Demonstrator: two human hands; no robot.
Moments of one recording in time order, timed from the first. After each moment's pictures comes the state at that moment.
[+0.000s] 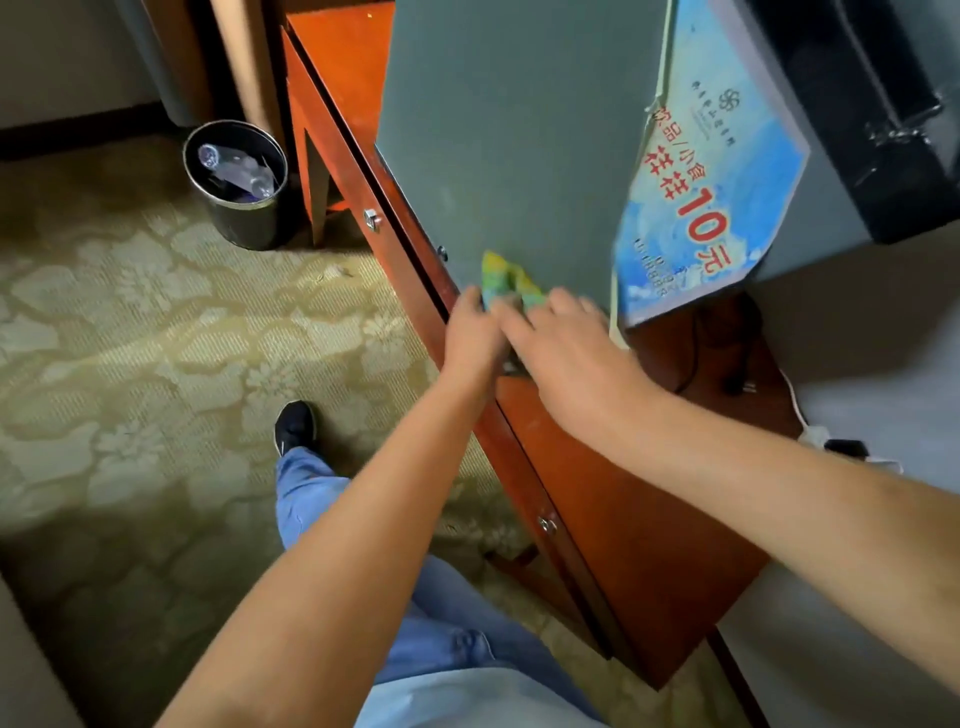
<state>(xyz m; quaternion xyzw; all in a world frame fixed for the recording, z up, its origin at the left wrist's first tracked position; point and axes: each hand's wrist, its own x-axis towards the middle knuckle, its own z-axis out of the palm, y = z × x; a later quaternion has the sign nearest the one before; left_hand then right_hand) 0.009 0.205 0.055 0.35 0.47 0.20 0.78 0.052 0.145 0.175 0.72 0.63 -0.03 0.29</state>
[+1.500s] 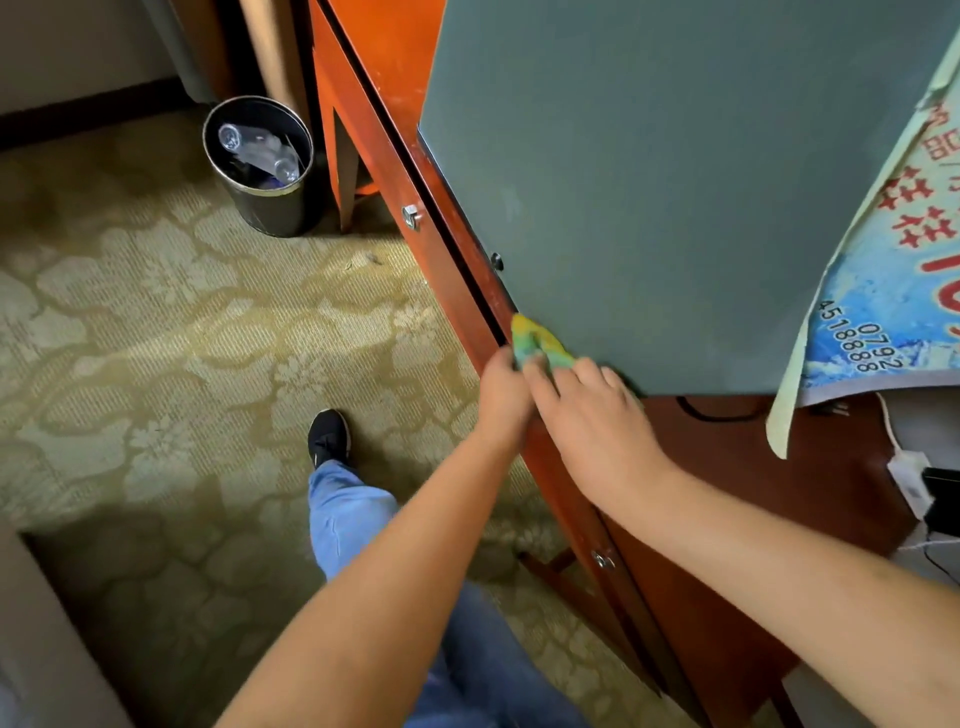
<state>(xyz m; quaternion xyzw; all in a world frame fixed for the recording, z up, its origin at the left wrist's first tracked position) 0.008 0.207 -0.047 0.39 0.52 0.10 0.76 0.044 0.152 0.079 0.73 0.59 -0.11 0.33</state>
